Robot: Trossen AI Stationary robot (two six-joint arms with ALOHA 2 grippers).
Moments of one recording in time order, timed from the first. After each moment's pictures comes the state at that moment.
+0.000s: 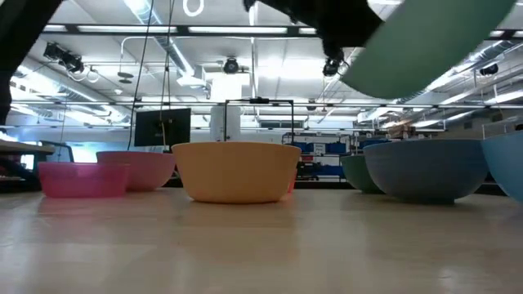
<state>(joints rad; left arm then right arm) -0.03 2.07 1.81 -0.23 0.09 0.21 0.16 0.60 0.85 -0.36 0.49 0.02</state>
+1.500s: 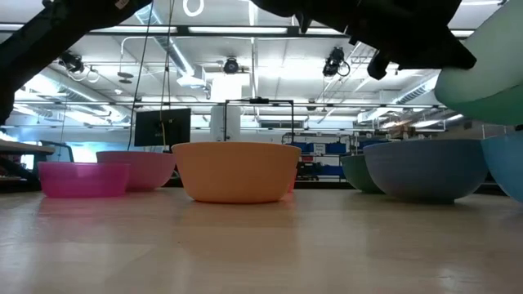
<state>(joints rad) -0.07 2.40 2.17 -0.16 -0.05 0.07 0.26 0.59 0.85 -0.36 0.52 -0.01</state>
